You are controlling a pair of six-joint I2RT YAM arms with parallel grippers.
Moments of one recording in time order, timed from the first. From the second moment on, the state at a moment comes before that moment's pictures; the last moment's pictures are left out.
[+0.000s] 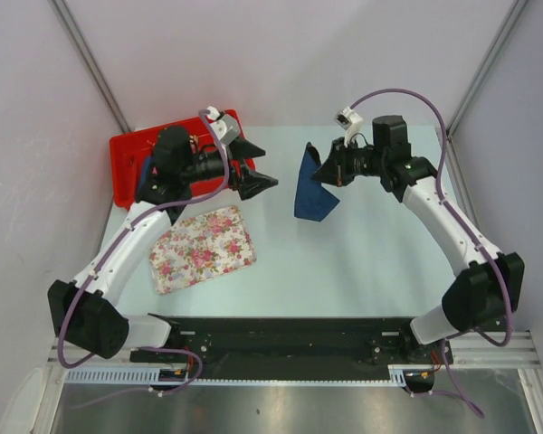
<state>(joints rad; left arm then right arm) -0.36 1.33 1.24 0.01 0.87 -0.01 0.32 1.52 1.42 -0.42 -0.74 0.16</state>
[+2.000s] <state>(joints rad) -0.45 1.37 1.07 0.62 1.13 -0.56 0.52 1.09 1.39 -0.52 -0.50 -0.08</state>
